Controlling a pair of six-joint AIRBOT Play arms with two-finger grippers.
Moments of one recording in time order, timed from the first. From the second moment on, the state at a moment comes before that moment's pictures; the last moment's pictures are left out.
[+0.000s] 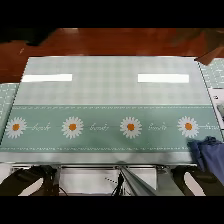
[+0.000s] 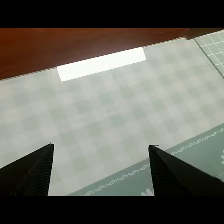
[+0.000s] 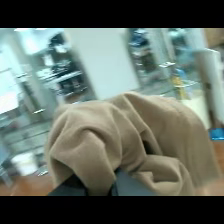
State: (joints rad) left arm -0.32 -0.98 1.72 1.30 -1.24 -1.59; right arm -0.10 -0.77 1.30 -1.21 0.39 1.62
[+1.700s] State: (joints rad) left arm -0.32 -0.91 0.81 1.25 -1.36 -1.52; right arm 0.27 -1.14 1.23 -1.74 1.25 1.61
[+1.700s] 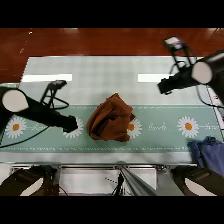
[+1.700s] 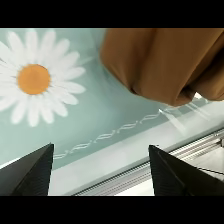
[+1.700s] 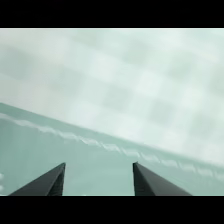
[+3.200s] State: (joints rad) left arm -0.32 -1.24 0.49 0.59 -0.87 -1.18; right arm -0.09 -1.23 0.72 -0.73 1.09 1.22
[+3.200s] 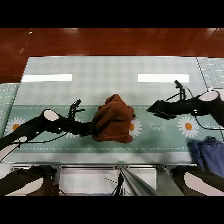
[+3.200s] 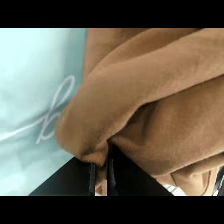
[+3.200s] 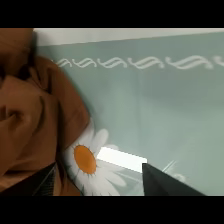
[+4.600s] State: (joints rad) left arm -0.32 -1.24 0.49 0.59 -0.92 -1.16; right arm 0.20 -1.44 0.69 -0.54 0.75 1.39
